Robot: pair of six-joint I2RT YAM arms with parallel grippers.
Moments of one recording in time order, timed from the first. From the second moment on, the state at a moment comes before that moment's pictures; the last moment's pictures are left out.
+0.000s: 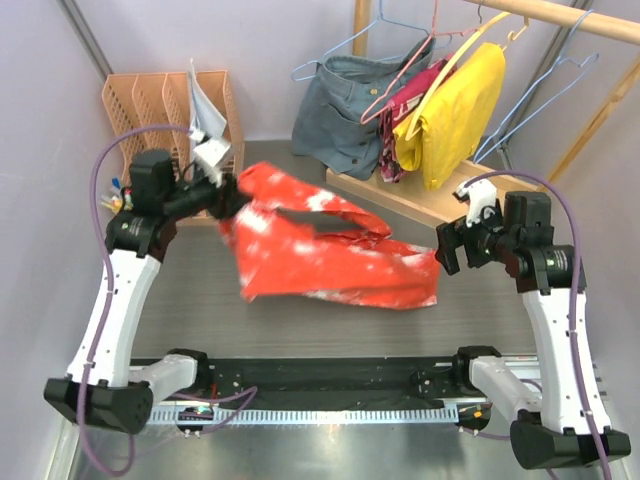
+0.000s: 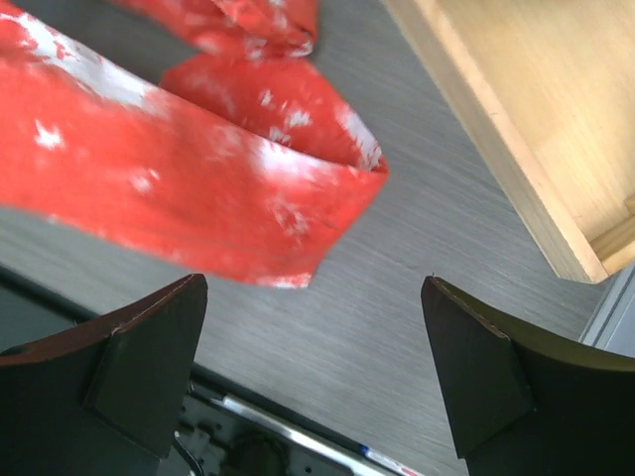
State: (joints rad) left arm -0.23 1.14 1.38 -0.55 0.59 0.18; right arm 0.02 0.89 1.20 -1.04 -0.31 -0.32
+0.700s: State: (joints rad) left arm 0.18 1.32 1.22 -1.29 0.55 0.81; right arm 0.17 1.36 1.15 -1.03 -0.24 -0.58
